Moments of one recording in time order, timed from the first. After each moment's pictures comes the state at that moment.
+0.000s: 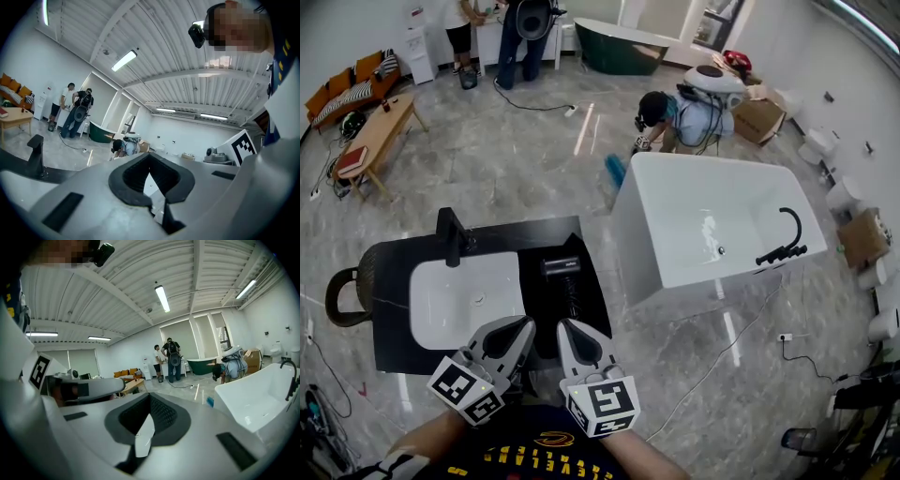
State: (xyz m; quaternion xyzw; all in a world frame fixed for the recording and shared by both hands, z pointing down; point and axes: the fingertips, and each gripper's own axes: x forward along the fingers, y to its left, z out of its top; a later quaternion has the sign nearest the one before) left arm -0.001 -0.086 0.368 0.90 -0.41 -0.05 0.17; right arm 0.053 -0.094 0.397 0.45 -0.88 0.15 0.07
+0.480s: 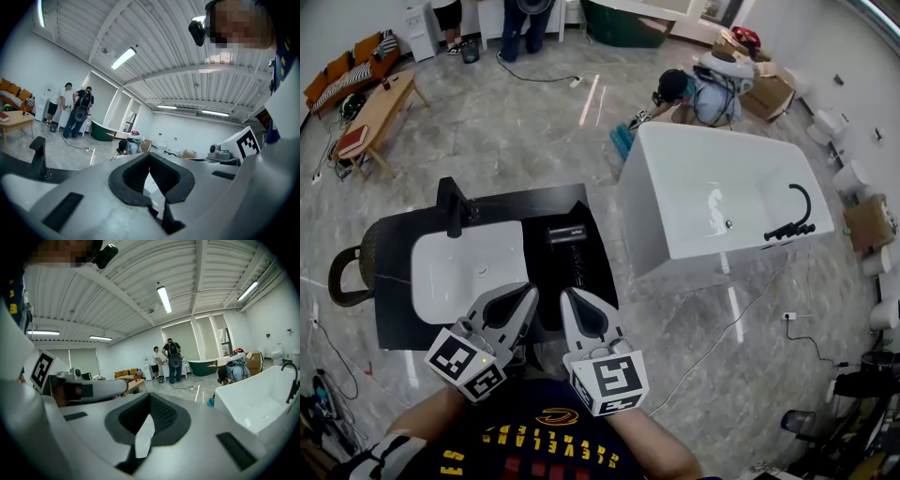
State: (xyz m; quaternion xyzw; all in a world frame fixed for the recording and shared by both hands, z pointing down) left arm 0.000 -0.094 0.368 0.90 -0.41 -0.03 0.16; right arm 0.053 -0.098 0.389 0.45 -0.88 0.13 0.07
